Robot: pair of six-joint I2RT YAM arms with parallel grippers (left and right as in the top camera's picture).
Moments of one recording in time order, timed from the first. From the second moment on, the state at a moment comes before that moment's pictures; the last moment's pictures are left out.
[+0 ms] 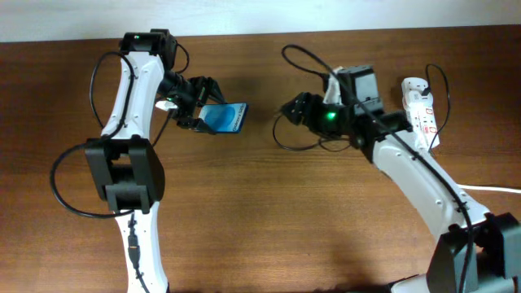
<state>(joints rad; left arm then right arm) -0.07 2.38 2.27 -1.58 0.65 -1.23 0.28 1.63 1.20 -0.37 -0.48 0.70</state>
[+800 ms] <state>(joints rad) -0.23 2.38 2.27 -1.57 0.63 -1.26 0.48 1.77 1.20 -0.20 -0.45 0.85</state>
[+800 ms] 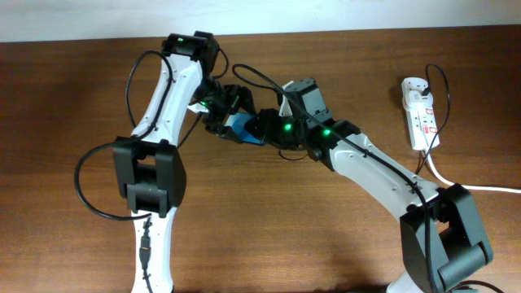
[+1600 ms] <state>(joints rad) -0.25 2.38 2.29 -1.56 0.66 -1.25 0.45 1.79 1.19 -0.22 -0.46 0.85</state>
